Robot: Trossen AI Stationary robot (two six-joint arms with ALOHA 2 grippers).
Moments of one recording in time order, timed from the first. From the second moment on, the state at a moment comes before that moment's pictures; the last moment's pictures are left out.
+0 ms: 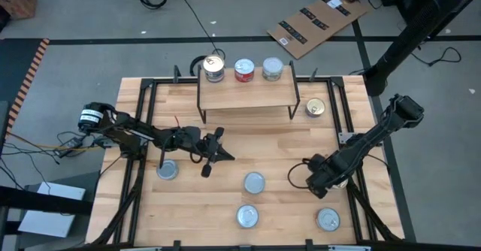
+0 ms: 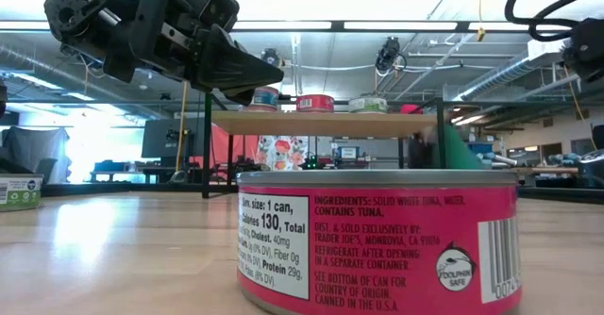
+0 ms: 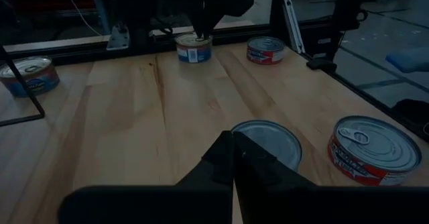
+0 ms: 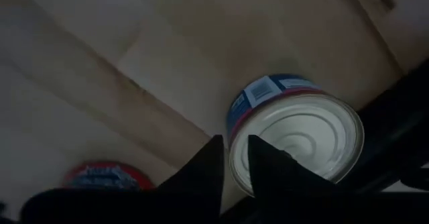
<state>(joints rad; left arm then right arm) -0.05 1.50 0.51 0.77 0.21 0.07 0.63 1.36 0.83 -1.12 -0.18 1.46</state>
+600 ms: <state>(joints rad) -0.05 1.50 0.51 0.73 0.17 0.07 0.63 1.35 0.73 -1.04 -0.18 1.53</state>
